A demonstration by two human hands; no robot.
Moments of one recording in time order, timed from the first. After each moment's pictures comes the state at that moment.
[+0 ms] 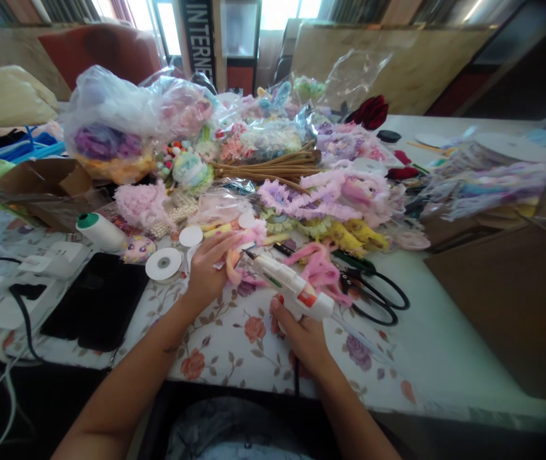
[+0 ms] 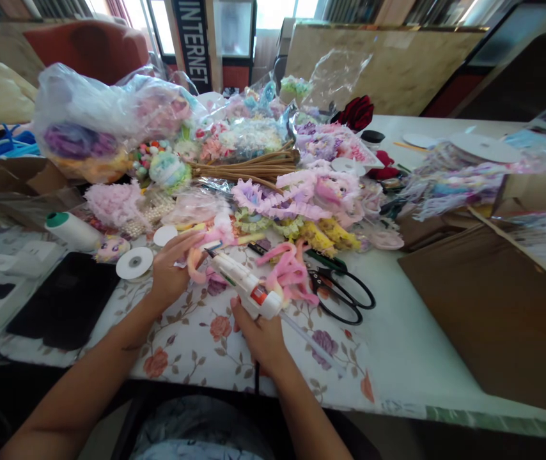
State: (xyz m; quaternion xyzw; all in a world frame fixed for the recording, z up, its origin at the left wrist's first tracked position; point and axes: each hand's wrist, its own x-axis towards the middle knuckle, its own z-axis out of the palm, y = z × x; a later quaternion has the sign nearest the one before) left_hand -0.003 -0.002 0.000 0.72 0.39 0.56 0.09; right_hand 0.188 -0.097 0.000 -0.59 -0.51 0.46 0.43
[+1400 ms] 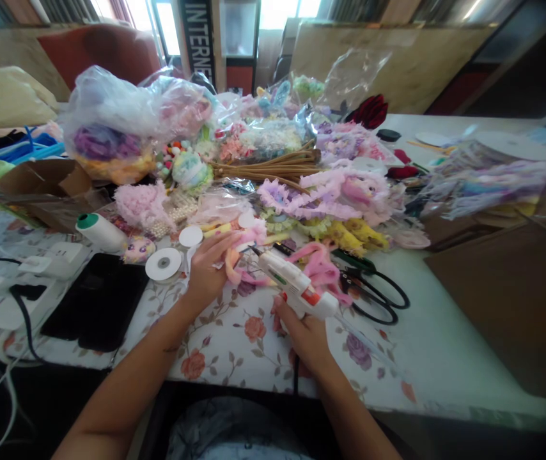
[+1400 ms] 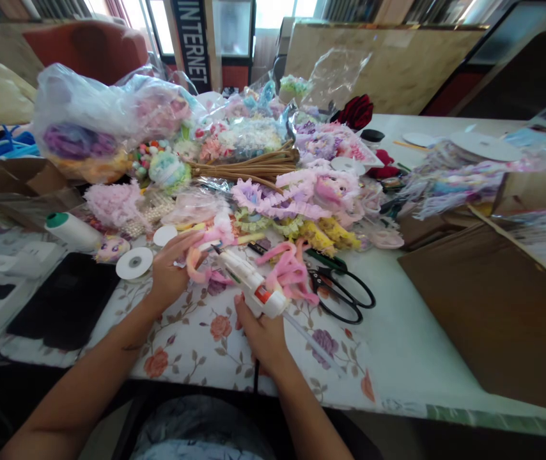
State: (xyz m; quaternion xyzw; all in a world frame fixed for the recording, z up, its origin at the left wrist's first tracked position) left_hand -0.002 -0.003 0.002 0.71 0.40 0.56 0.10; right_hand 0.190 -0.095 0.003 -0.60 -0.51 0.44 0.43
